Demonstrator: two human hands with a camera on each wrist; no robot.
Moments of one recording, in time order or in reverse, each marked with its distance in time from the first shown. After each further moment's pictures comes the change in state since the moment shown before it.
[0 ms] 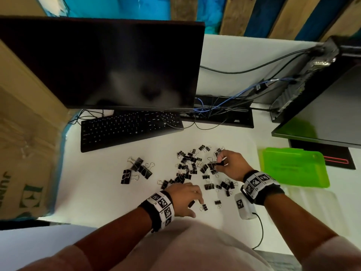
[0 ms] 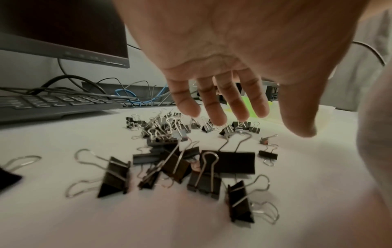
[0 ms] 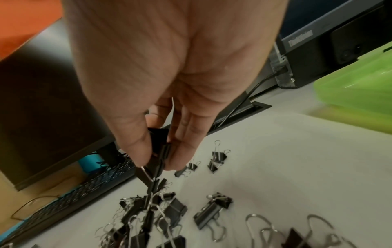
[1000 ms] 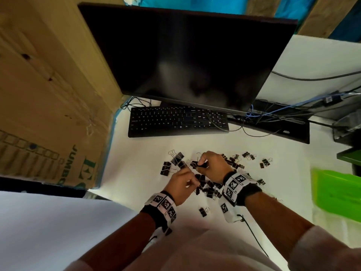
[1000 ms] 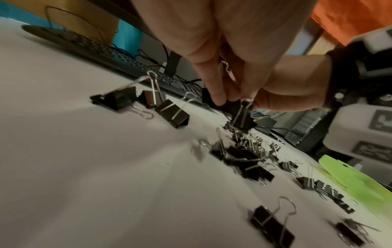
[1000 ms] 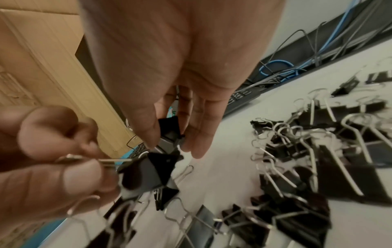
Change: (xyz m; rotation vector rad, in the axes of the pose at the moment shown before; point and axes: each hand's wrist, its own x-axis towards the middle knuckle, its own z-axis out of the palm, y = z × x) left_hand -0.089 -0.057 0.007 -0.666 0.822 -0.416; right_hand 0.048 -0.127 0.127 -0.055 -0.170 -0.314
